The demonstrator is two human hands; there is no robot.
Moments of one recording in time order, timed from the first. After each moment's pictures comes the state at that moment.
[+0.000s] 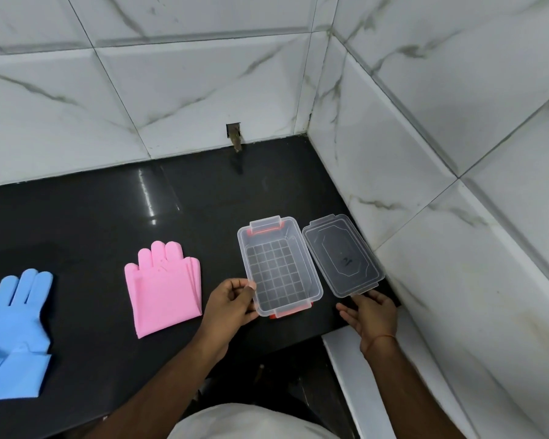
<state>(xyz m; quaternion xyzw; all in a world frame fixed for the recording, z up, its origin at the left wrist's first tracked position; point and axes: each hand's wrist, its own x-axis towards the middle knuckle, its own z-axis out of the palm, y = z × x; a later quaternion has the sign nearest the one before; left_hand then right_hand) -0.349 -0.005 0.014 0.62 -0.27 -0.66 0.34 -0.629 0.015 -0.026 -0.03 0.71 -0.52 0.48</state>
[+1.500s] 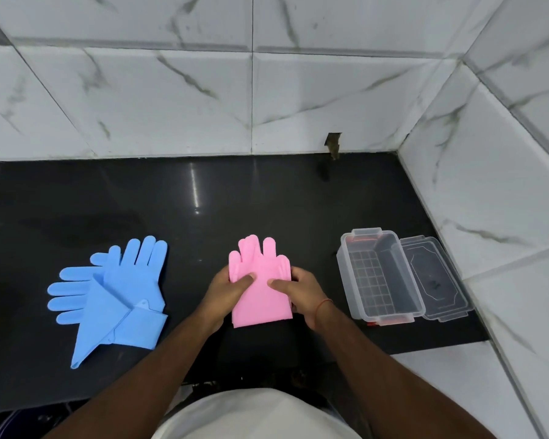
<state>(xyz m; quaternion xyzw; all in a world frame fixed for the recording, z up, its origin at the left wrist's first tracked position) -0.140 -0.008 -0.004 0.64 -0.32 -0.59 0.37 -0.328 -0.041 -0.003 -0.38 0.64 -0.21 0.64</state>
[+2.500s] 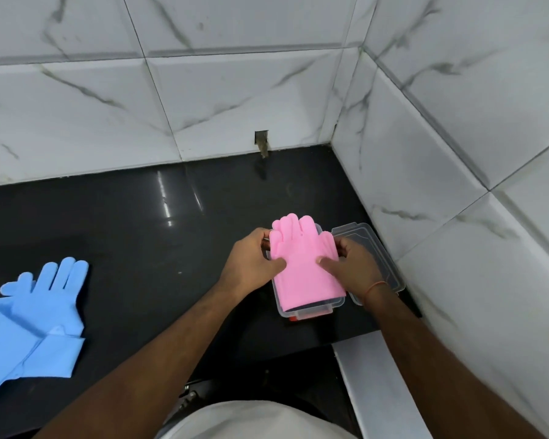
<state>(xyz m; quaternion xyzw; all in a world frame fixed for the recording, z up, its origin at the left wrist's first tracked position) -0.335 -0.075 0.051 0.64 -0.60 -0.41 0.24 -0.561 -0.063 0.062 -0.51 0.73 -0.23 0.40</state>
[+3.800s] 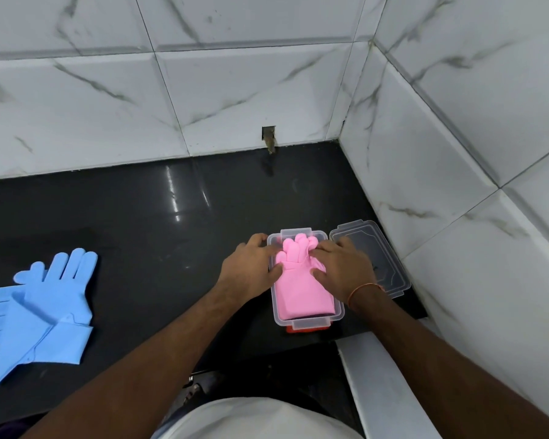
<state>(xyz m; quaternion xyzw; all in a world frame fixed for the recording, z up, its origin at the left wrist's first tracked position) -0.334 -0.067 0.051 0.62 -0.75 -0.22 -0.02 -0.549 -0.066 0.045 -0.77 0.62 0.07 0.08</state>
